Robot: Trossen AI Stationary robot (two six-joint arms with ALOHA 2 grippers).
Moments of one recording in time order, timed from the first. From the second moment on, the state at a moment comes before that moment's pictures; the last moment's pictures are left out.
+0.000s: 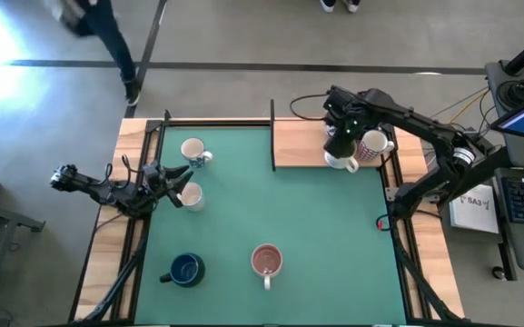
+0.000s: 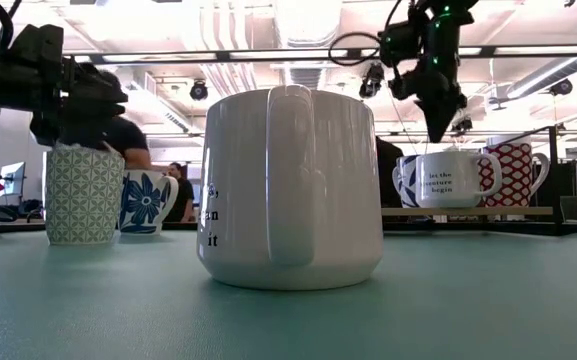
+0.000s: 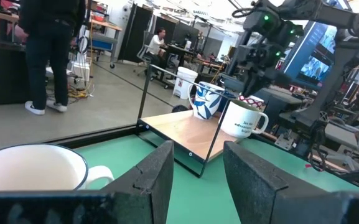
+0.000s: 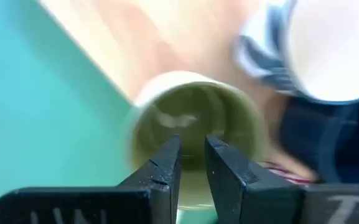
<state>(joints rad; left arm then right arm) -0.34 0.01 0.02 0.06 -0.96 -0.27 -0.67 1.50 1.40 -1.26 0.03 0.00</state>
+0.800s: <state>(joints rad) -0.34 0.01 0.02 0.06 -0.96 -0.27 -0.50 1.51 1.28 -1.26 0.11 0.19</state>
